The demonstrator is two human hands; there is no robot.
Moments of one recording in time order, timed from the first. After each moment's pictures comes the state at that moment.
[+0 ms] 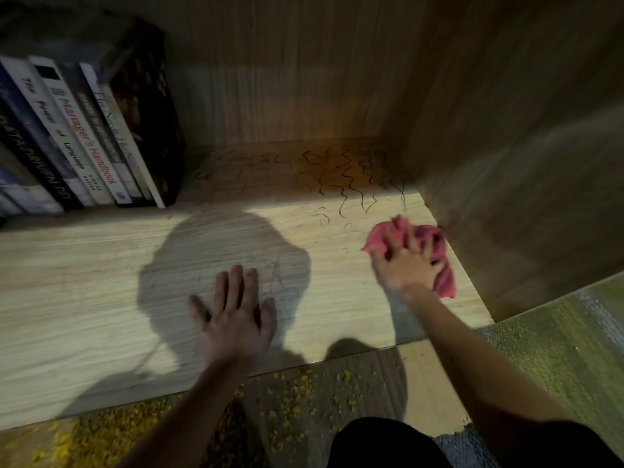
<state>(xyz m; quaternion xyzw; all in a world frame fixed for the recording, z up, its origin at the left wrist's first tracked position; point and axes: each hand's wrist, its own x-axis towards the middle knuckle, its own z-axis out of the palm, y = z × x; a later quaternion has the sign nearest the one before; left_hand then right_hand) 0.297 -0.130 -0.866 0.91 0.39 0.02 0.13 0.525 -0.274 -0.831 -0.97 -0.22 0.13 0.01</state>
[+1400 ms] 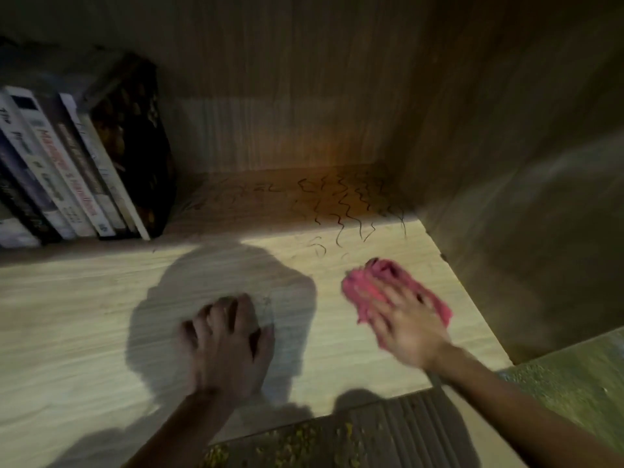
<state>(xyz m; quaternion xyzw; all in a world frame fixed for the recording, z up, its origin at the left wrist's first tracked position) 0.319 -0.111 -0.860 0.93 0.34 0.02 0.09 0.522 -0.305 -0.848 -0.86 -0.50 0.05 0.01</state>
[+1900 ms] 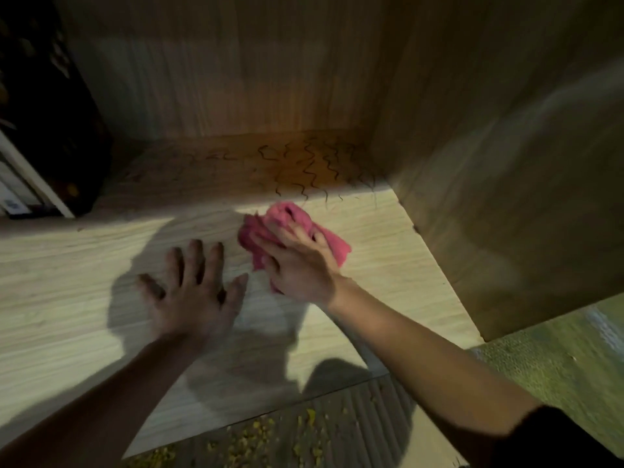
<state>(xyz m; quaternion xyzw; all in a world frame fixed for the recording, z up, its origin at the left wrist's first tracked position) 0.370 -0.104 -0.865 0.92 0.38 -0.06 0.09 0.514 -0.200 -0.851 -0.84 -0.53 0.04 0.09</state>
